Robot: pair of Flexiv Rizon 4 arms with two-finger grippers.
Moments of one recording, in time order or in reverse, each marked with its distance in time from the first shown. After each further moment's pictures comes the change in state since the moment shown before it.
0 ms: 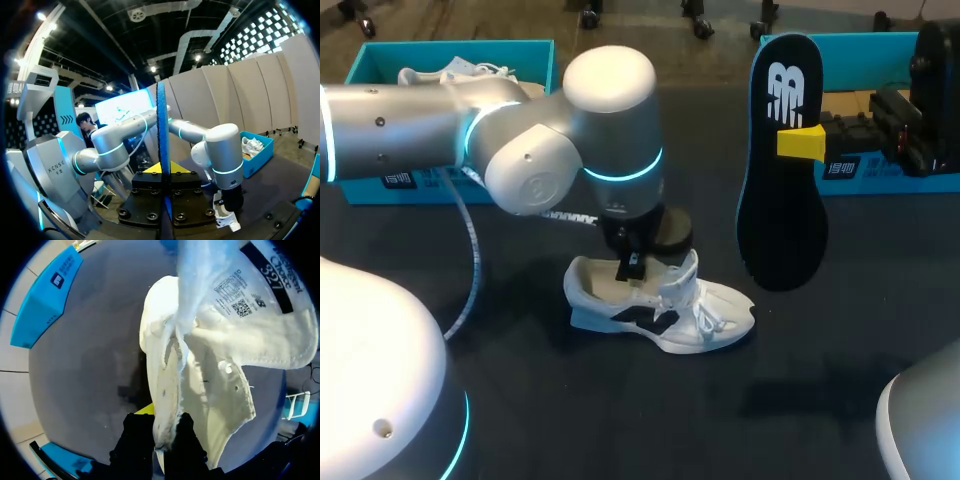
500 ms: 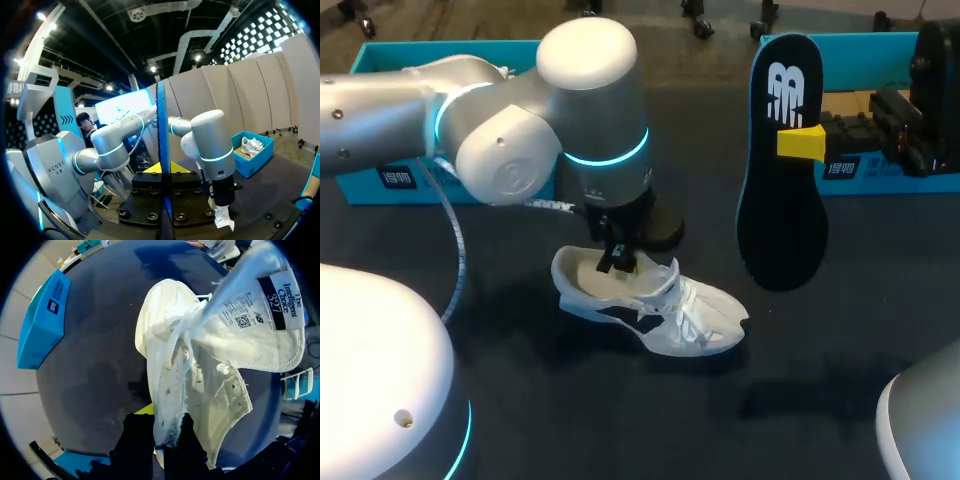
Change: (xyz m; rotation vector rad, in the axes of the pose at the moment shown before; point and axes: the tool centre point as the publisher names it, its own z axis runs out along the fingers) left arm 0.020 0.002 -0.050 0.014 -0.020 0.181; right arm 0.000 0.000 0.000 0.000 0.000 0.000
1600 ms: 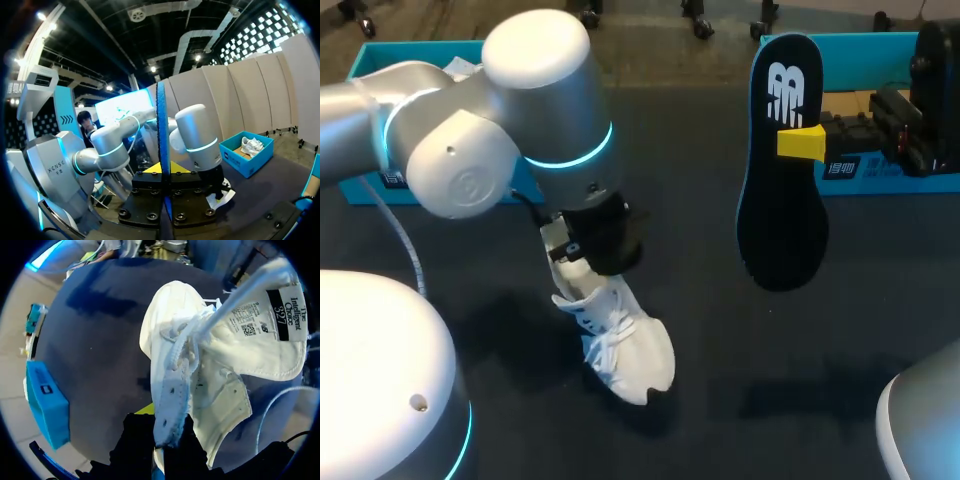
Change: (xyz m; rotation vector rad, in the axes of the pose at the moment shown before) left arm 0.022 0.009 -0.028 0.026 -0.040 0.703; right arm 0.000 0.000 0.000 0.000 0.000 0.000
